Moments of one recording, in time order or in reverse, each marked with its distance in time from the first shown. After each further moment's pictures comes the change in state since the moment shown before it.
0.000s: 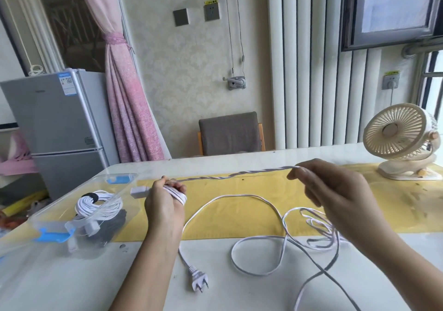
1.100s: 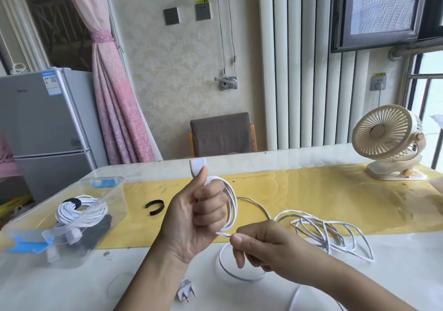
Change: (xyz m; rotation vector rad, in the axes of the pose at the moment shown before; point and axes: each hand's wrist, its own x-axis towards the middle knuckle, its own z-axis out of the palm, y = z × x) left_hand -0.066 -0.009 0.017 0.021 -1.200 -0.789; right_hand -0.021 0.024 0.048 0.235 -0.755 0.284
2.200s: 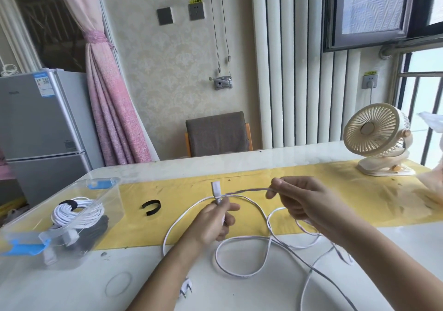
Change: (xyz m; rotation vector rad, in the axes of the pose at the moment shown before) left_hand 0.014 -0.039 -0.035 0.901 0.831 -0.196; right_hand -0.011 -0.014 -0.057 0.249 0.409 0.071
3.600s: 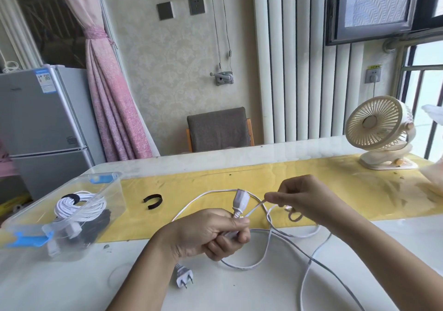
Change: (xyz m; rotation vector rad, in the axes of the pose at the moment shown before) left_hand -0.028 0.022 -0.019 0.108 -0.695 -0.119; right_hand 0.007 0.015 -0.009 -0.526 0.132 0.084
